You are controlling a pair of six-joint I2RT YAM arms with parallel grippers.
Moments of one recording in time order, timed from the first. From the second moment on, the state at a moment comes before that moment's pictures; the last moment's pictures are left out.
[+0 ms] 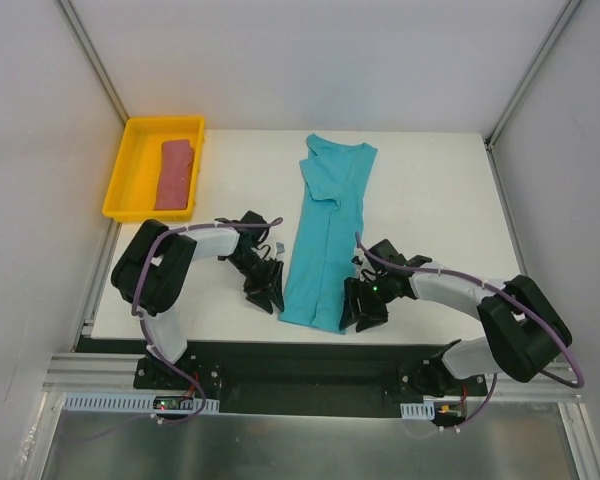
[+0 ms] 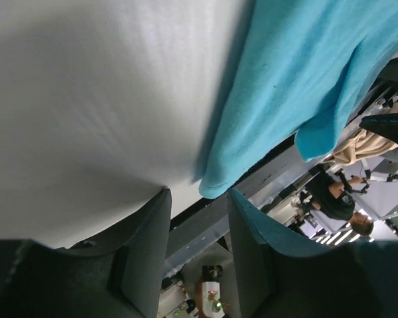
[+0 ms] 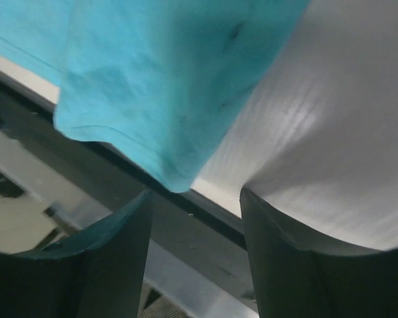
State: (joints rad) left arm -0.48 1.79 0.93 -0.69 0.71 -0.40; right arm 0.63 1.38 0.61 -0.52 -0.50 0.53
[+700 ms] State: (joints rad) left arm -0.52 1.87 0.94 -0.64 0.78 -0.44; right arm 0.63 1.51 0.62 -0.35 -0.59 0.60
